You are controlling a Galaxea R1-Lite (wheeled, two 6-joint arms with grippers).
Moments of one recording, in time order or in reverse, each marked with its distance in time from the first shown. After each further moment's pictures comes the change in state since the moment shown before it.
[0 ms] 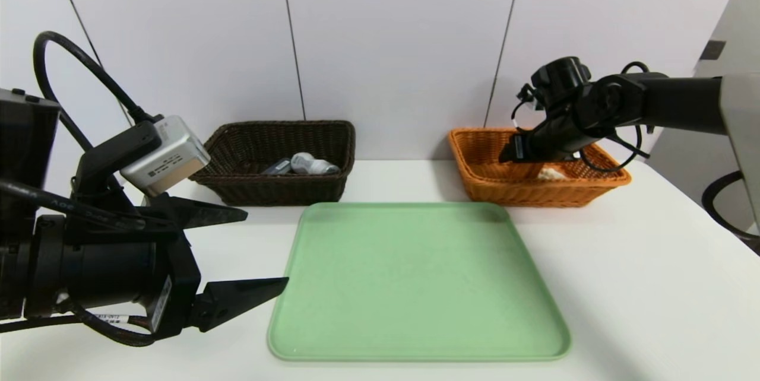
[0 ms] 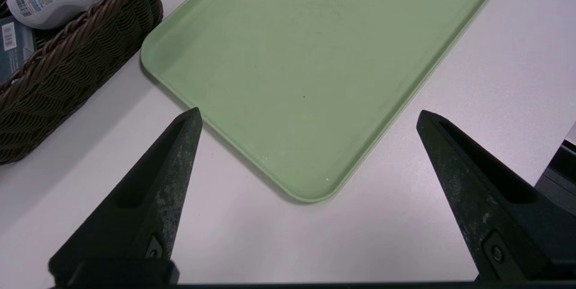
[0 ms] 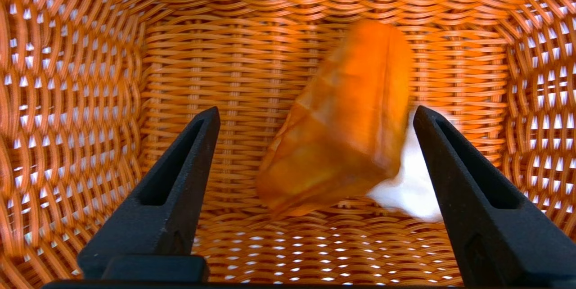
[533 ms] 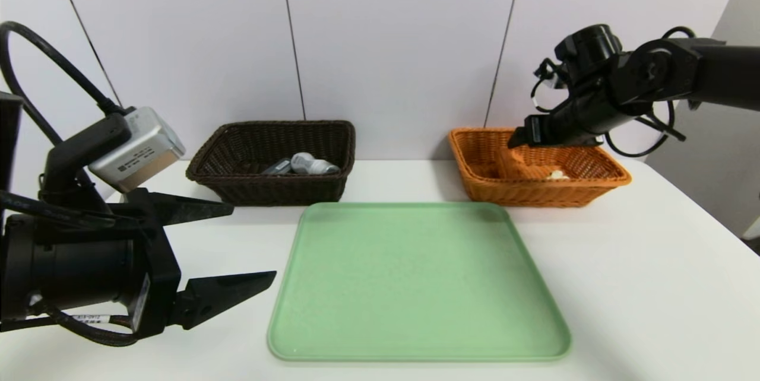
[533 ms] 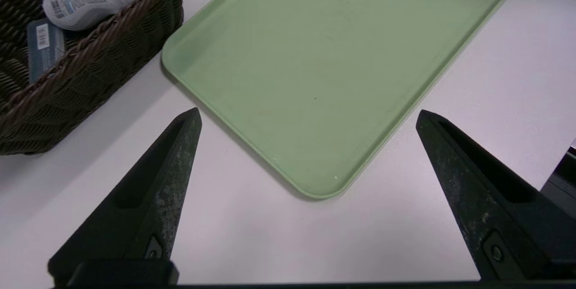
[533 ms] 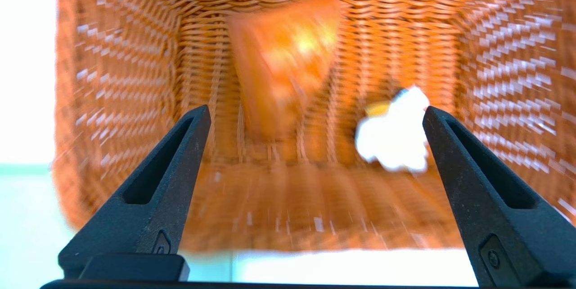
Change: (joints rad) left arm 0.030 -0.053 0.008 0.001 0.017 -0.001; right arm -0.002 -0.143 0.001 0.108 0.010 0.003
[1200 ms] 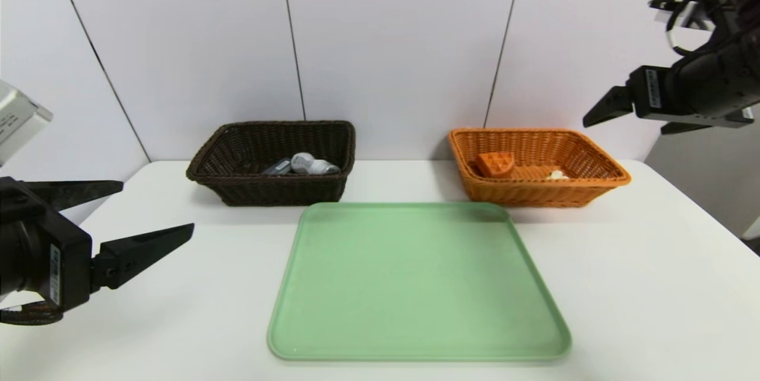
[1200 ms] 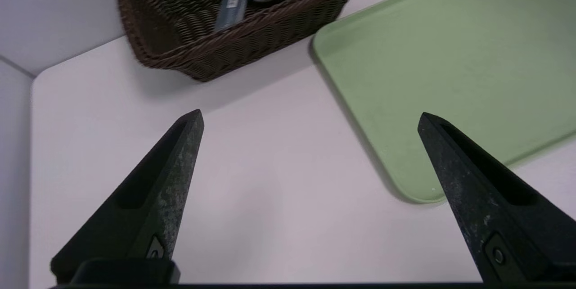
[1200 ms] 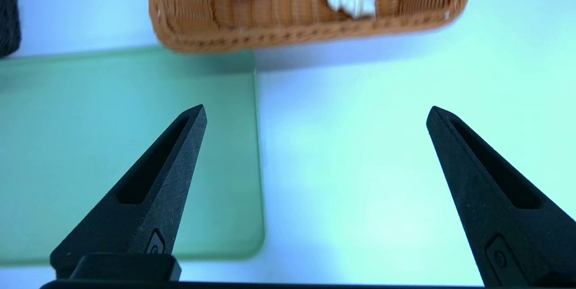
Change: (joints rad) left arm 0.105 -0.167 0.037 0.003 0.317 -0.091; right arm 0.043 -0.413 0.057 0.390 -0.008 0.145
